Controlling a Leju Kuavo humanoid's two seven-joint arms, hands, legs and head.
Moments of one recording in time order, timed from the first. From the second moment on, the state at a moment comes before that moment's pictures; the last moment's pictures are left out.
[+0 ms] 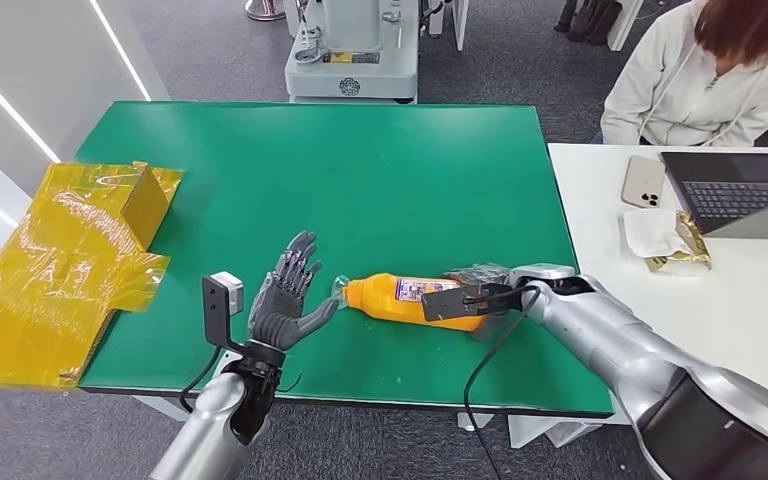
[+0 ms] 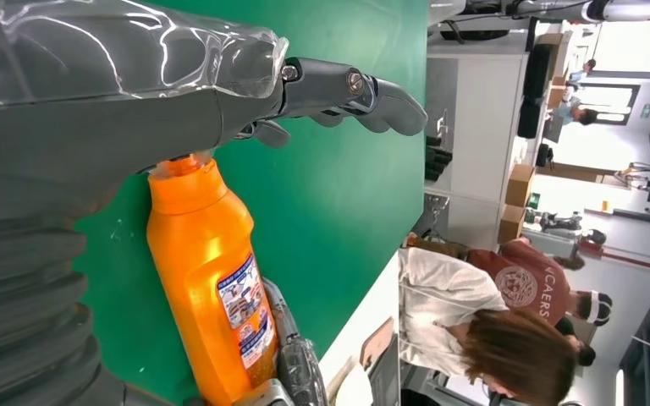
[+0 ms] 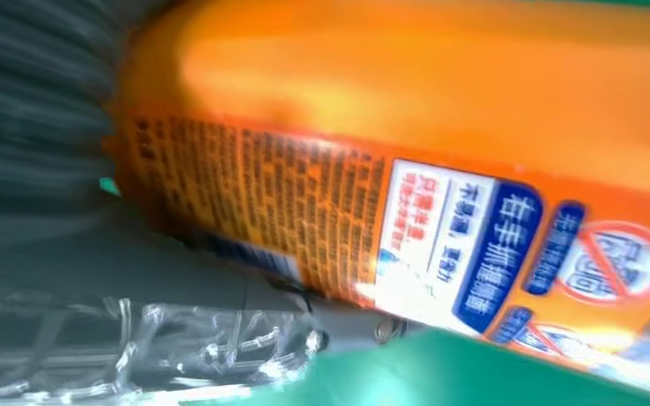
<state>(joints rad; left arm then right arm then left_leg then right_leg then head) -0.28 -0.14 -0.35 -0.94 0.26 -0.10 -0.50 -0.97 -0.14 1.20 -0.47 0.36 0.42 -0.16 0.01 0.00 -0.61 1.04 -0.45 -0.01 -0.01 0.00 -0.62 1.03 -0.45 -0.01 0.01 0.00</state>
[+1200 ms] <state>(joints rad) -0.24 -0.15 -0.35 -0.94 0.25 -0.10 -0.51 -0.72 -0.22 0.96 -0.61 0.25 0.19 -0.28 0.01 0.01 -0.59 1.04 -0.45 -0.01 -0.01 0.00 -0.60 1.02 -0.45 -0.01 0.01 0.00</state>
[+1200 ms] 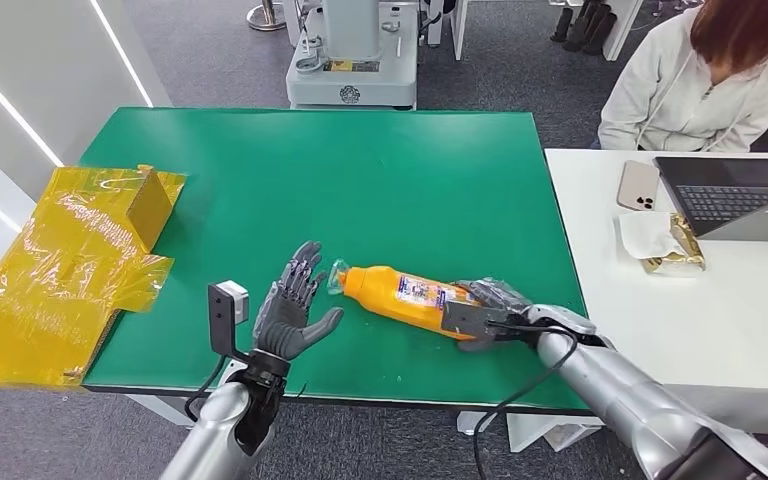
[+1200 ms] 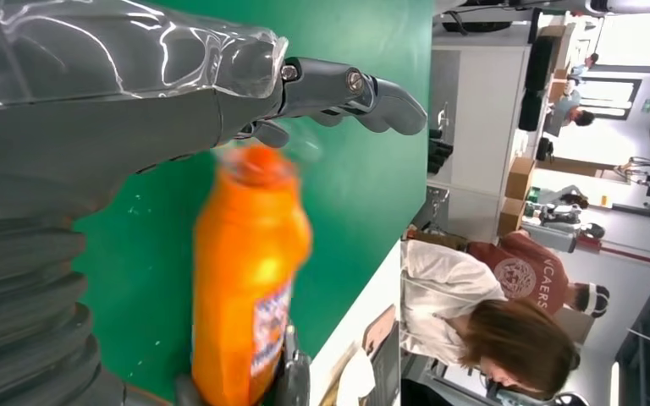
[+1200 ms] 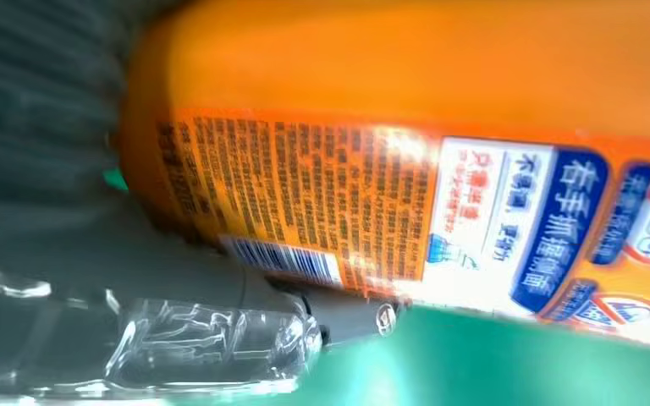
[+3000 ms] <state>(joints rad) -0.69 -0.09 -0.41 -0.82 0.24 -0.29 -0.32 -0.49 -0.07 0.48 -1.00 -0.12 0.11 -0.43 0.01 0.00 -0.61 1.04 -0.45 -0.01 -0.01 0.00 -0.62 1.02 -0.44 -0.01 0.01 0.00</state>
